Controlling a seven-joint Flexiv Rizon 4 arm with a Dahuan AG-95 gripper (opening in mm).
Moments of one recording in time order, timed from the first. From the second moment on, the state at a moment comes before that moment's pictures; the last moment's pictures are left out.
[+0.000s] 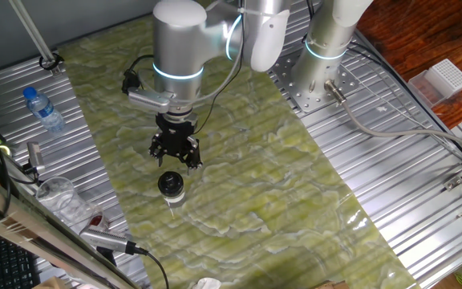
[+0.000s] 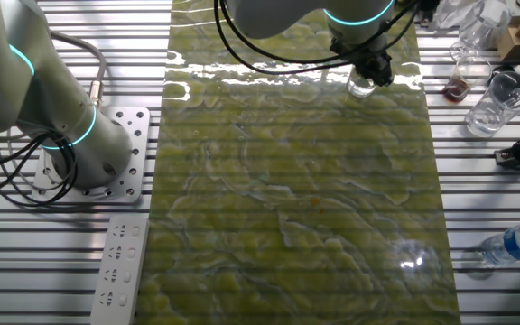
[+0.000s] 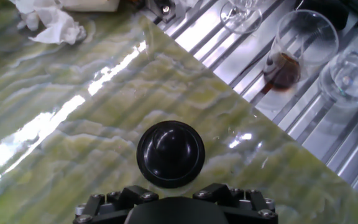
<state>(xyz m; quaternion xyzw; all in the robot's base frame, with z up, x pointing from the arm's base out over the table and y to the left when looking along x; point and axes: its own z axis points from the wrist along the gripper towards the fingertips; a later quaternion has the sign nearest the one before) 0.565 0.143 0.102 -0.37 0.91 0.07 0.17</state>
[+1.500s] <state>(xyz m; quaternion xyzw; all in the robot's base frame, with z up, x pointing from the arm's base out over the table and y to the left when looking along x) 0.586 0.160 0.104 -0.38 0.90 0.09 0.19</state>
